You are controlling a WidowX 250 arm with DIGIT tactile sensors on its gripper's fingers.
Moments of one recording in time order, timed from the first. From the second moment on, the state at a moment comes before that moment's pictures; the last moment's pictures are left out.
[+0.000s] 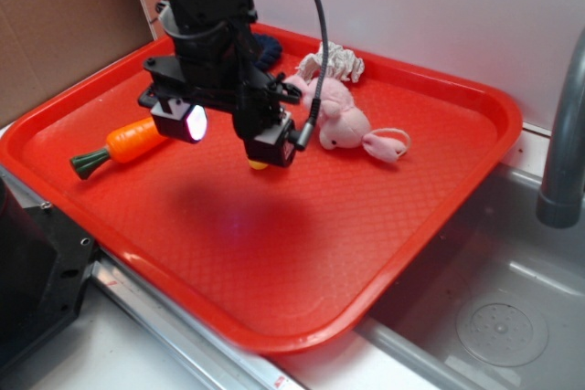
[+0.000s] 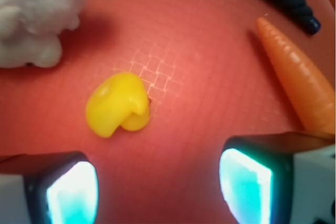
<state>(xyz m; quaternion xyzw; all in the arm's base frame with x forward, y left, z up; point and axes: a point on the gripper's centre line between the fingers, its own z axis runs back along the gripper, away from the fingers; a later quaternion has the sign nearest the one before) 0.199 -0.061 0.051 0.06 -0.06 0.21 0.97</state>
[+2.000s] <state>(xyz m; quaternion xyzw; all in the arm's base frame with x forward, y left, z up) 0.202 -0.052 0.153 -0.02 -0.03 0.01 1.00</state>
